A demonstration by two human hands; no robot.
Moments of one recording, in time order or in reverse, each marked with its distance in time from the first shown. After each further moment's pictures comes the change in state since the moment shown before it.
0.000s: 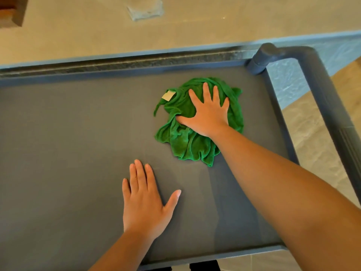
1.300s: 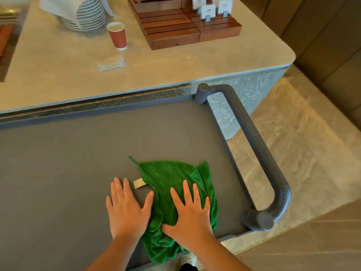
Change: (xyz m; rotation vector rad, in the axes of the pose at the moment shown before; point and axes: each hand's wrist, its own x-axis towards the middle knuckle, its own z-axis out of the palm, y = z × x) left_hand -0.003 0.040 0.005 -0.159 0.135 -0.058; right_hand -0.254 0.014 0.054 0.151 -0.236 0.080
